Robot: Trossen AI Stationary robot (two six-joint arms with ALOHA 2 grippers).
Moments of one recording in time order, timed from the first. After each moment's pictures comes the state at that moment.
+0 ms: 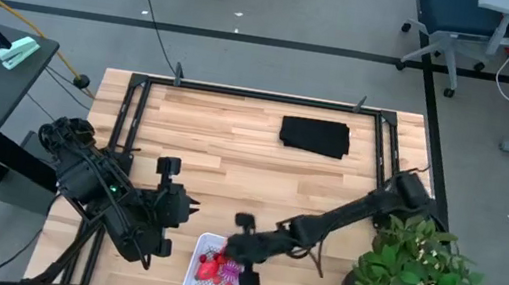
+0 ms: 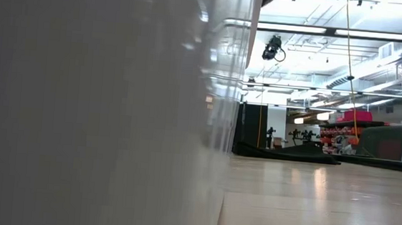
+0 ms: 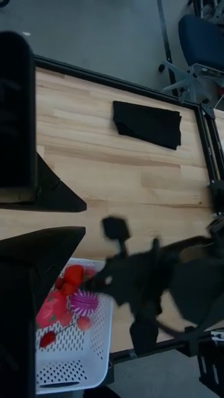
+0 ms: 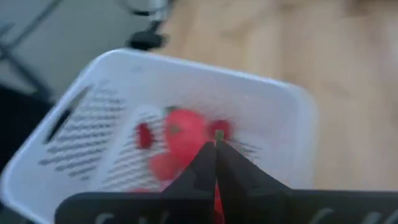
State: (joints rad) left arm -0.69 1.77 2.30 -1.57 -0.68 -0.49; right arm 0.44 1.96 1.38 -0.06 0.12 0.25
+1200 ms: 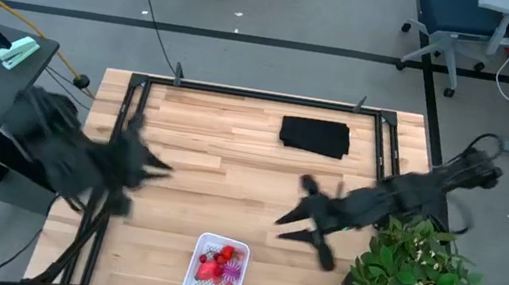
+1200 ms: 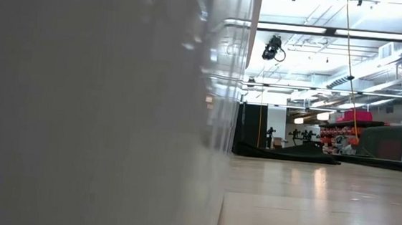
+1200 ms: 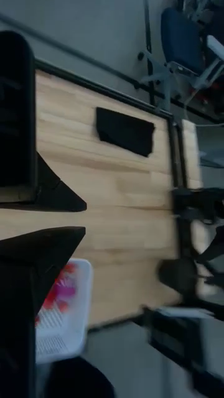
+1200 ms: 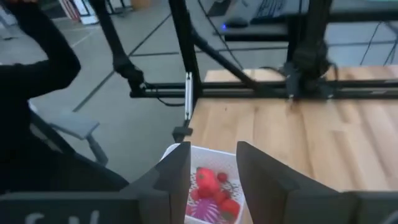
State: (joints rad) left arm -0.71 1.55 2.30 -1.57 -0.70 -0.46; right arm 0.47 1.35 1.38 -0.38 0.14 0.29
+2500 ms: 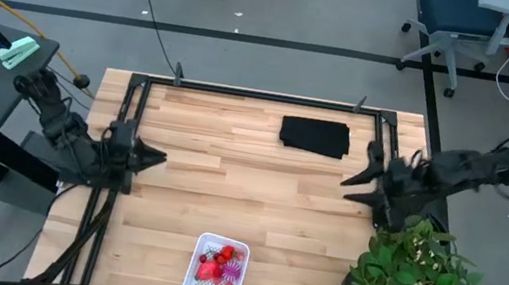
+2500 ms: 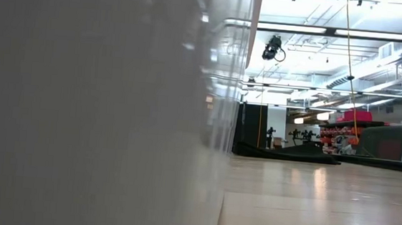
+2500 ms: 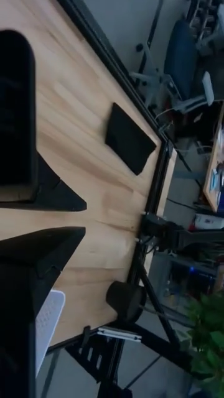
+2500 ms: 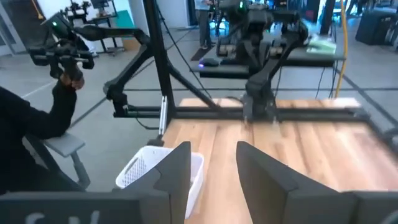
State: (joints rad) left arm -0.73 0.58 0.77 -0.60 -0.92 -0.54; right arm 0.40 0.76 1.10 -0.51 0.17 0.16
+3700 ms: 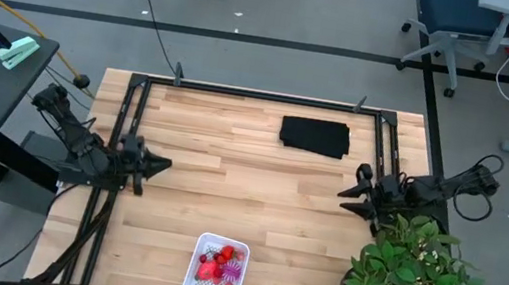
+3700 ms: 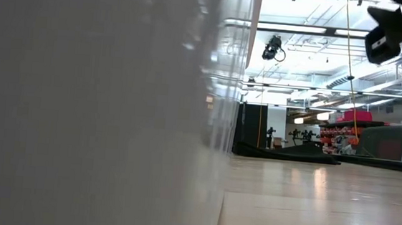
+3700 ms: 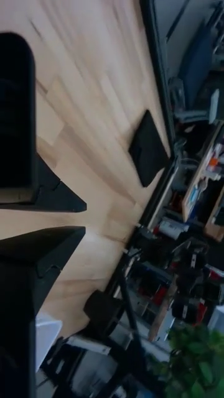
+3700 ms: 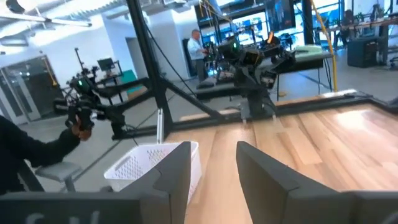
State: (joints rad) left arm -0.71 0.12 0.13 -0.21 -0.99 -0.59; right arm 0.40 0.10 0.20 -0.02 0.21 0.24
